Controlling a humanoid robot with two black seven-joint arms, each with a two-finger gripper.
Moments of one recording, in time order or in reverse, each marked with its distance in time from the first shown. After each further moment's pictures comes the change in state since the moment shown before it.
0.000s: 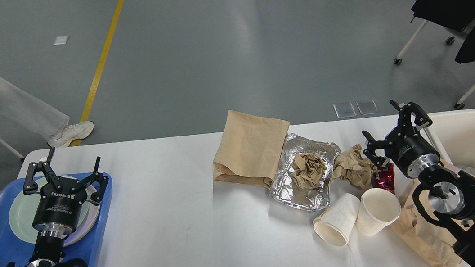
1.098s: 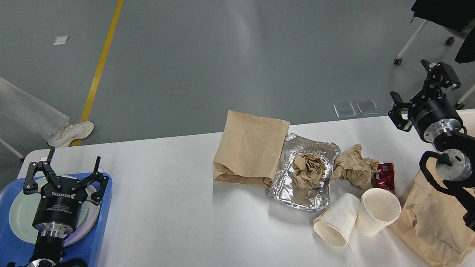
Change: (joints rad) left arm -0.001 0.000 0.002 0.000 0.000 0.000 -0.001; right arm 0.104 -0.086 -0.042 0.063 -0.015 -0.238 0.126
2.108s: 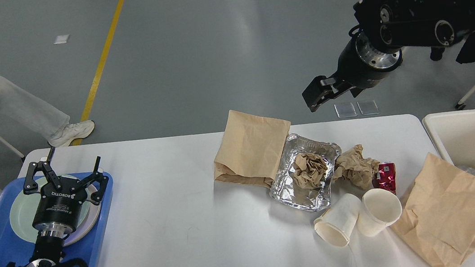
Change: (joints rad) left arm 0.000 0.000 0.000 0.000 0.000 0.000 0.000; right arm 1.648 0.227 -2.366 0.304 0.019 0.573 -0.088
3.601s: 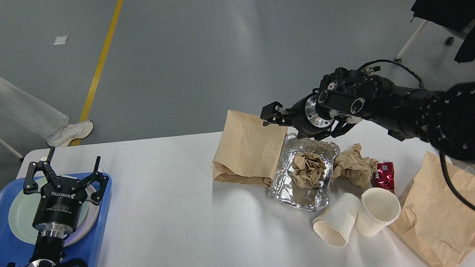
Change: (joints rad) left arm 0.000 0.000 0.000 -0.001 0.000 0.000 0.002; right arm -0.735 0.164 0.452 -0.700 0.390 -0.164 -0.328
